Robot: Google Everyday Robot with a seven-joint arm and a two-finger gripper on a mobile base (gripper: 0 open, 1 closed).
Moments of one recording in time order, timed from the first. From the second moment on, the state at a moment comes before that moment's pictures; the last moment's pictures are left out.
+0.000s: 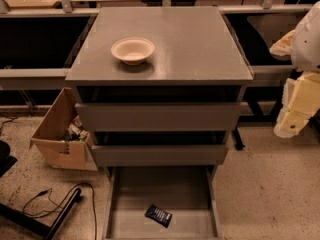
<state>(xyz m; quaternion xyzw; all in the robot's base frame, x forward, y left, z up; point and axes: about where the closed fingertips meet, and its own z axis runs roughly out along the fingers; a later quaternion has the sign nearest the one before) 0.438 -0.216 0.977 -0.60 0.78 -0.04 0.16</state>
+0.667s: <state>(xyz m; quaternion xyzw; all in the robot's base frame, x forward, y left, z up) 0.436 -0.215 0.946 -0.59 0.79 -0.03 0.16</state>
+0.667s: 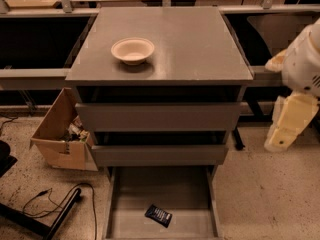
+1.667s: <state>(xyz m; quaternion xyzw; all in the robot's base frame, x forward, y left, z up) 0.424 -0.246 0.702 -0.53 0.83 -0.08 0.13</state>
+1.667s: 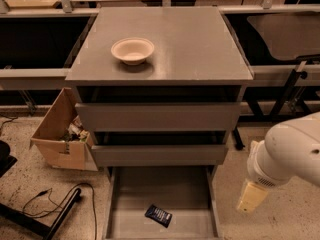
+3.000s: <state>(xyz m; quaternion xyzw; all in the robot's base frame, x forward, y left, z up) 0.456 -0.174 0.597 -0.54 0.82 -0.01 0.19</state>
